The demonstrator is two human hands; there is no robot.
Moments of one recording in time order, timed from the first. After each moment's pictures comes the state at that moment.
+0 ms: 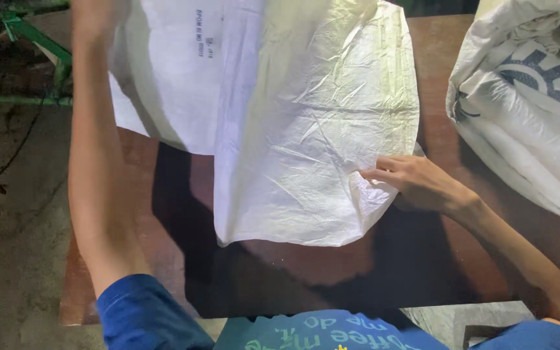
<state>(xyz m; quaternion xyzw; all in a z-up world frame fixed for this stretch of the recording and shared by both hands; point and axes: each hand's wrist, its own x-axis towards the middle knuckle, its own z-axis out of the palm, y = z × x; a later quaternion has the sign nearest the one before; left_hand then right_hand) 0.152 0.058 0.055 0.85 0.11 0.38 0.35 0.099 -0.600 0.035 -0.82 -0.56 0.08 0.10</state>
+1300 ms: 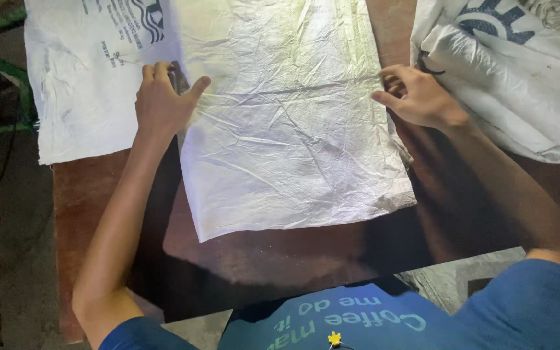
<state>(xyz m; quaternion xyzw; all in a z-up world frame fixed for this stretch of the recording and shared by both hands) 0.078 -0.165 0.040 0.96 0.03 0.20 0.18 0.163 -0.643 0.034 -0.93 -0.26 0.06 0.26</state>
